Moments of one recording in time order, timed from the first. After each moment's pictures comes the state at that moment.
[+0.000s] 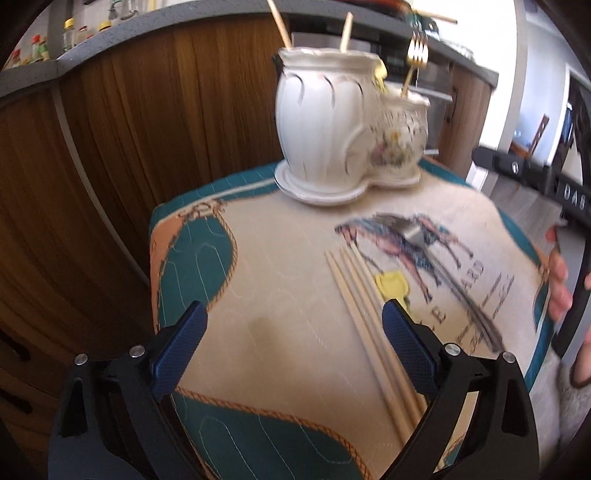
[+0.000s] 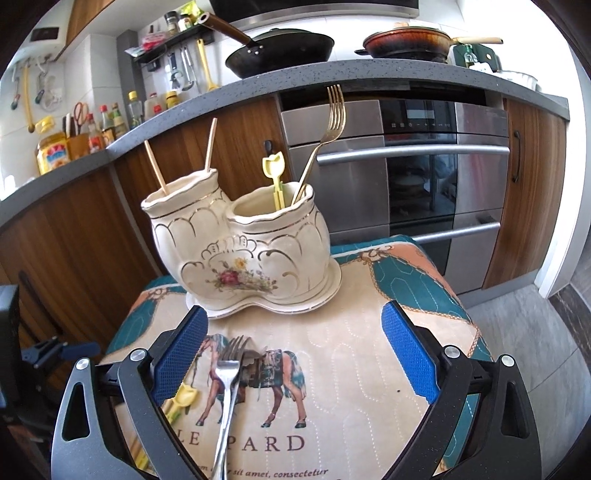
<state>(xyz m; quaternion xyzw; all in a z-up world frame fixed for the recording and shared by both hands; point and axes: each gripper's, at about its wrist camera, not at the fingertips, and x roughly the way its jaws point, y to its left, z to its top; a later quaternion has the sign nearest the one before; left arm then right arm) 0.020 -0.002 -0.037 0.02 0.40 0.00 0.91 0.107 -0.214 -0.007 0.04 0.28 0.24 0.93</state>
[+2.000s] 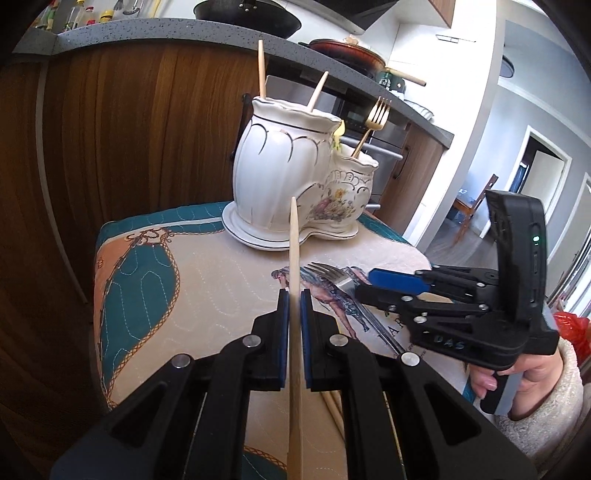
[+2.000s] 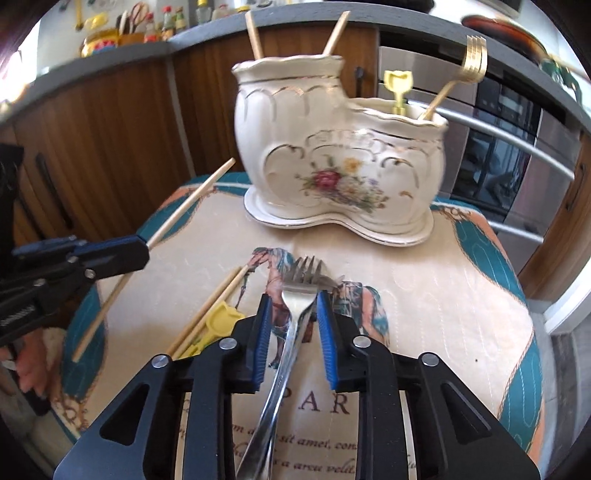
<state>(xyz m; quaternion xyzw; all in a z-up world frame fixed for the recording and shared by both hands) 0.014 0.006 -0.020 -0.10 0.31 -0.11 0.94 0.087 -0.140 -0.043 -0.11 0.36 0.32 0.87</state>
